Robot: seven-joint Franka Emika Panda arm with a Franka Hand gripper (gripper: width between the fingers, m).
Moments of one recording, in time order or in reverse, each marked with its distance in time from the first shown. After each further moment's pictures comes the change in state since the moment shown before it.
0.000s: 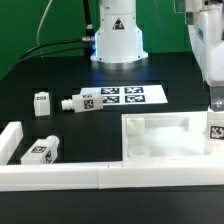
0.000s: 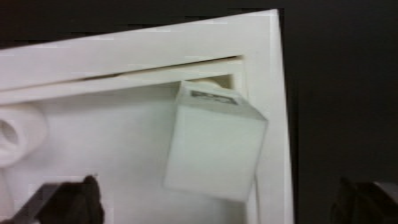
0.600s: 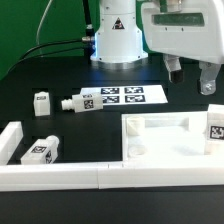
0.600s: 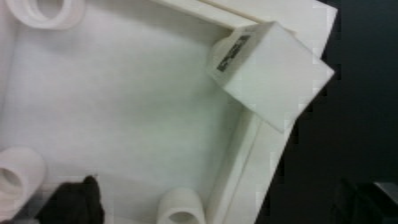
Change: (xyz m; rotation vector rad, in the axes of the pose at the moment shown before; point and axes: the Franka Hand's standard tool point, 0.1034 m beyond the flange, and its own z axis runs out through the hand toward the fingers) arm 0.016 0.012 -0.010 -0.002 -0.009 -0.321
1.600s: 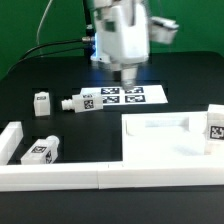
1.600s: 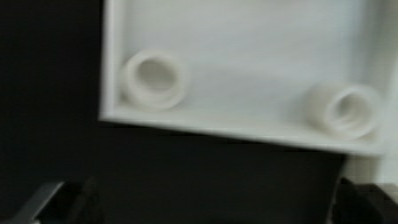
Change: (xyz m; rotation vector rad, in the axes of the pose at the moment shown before) arm 0.070 0.123 0.005 0.019 0.083 0.131
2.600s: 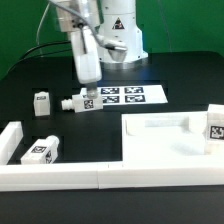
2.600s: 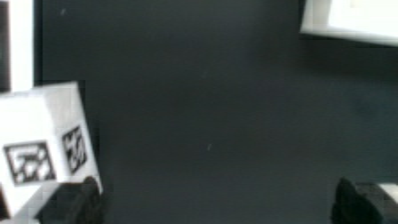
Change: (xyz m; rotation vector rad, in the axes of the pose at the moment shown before) arm 0.048 0.073 0.015 -0.120 -0.080 0.077
